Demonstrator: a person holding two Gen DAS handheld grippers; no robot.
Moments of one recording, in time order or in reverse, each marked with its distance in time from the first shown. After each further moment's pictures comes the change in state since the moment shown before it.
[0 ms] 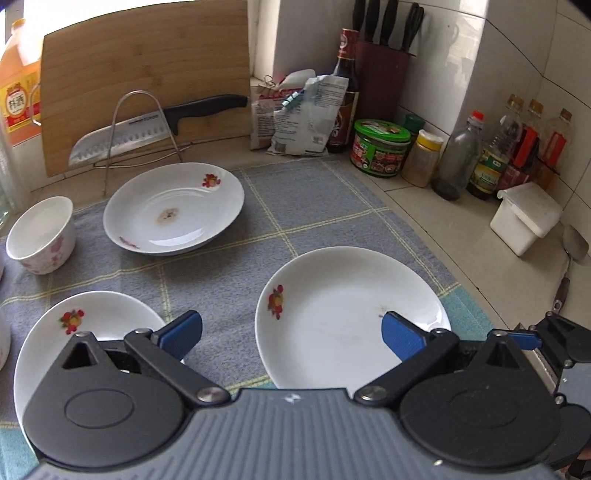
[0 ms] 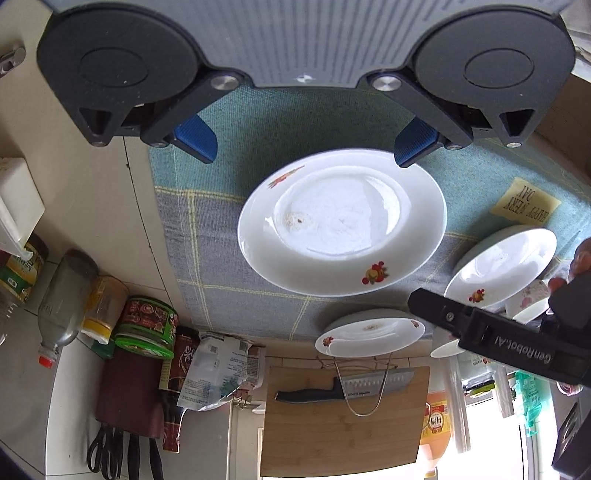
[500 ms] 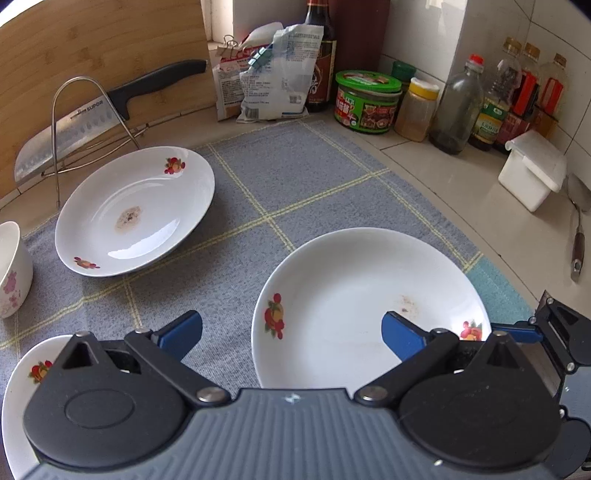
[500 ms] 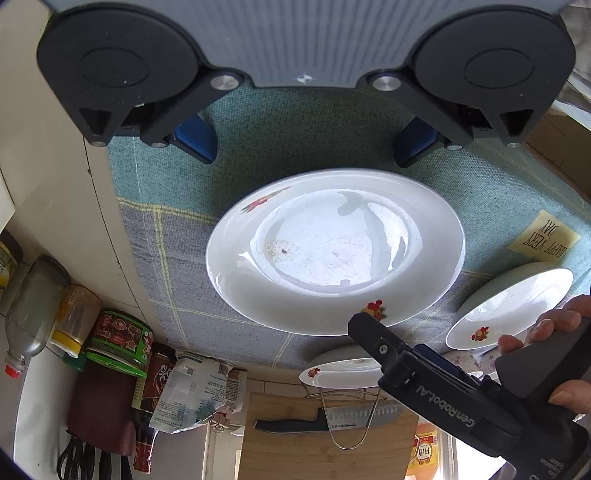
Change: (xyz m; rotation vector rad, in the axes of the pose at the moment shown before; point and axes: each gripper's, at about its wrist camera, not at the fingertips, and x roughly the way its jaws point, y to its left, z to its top) left arm 0.063 0.002 0.020 0.134 0.134 -0.029; right arm 0.036 0.006 -0.008 -0.053 0.002 0.031
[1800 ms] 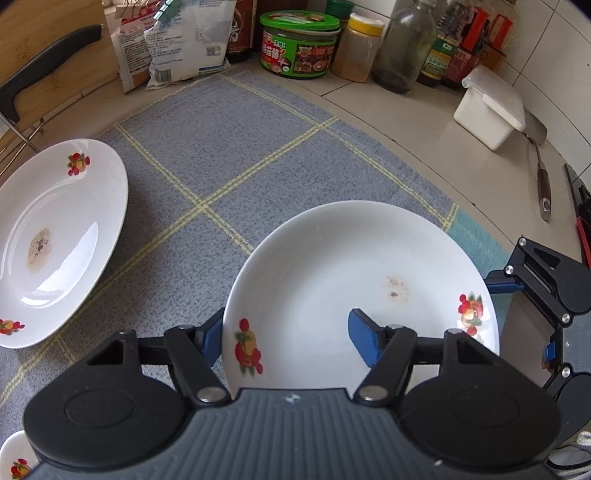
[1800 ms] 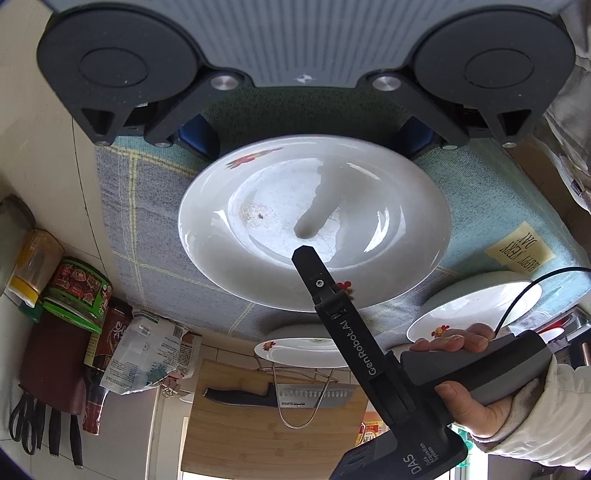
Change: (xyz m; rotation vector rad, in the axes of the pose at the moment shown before) left arm 0.053 0.006 0.025 0.188 0.176 -0.226; right arm 0.005 -0.004 0.004 -0.155 -0.078 0.121
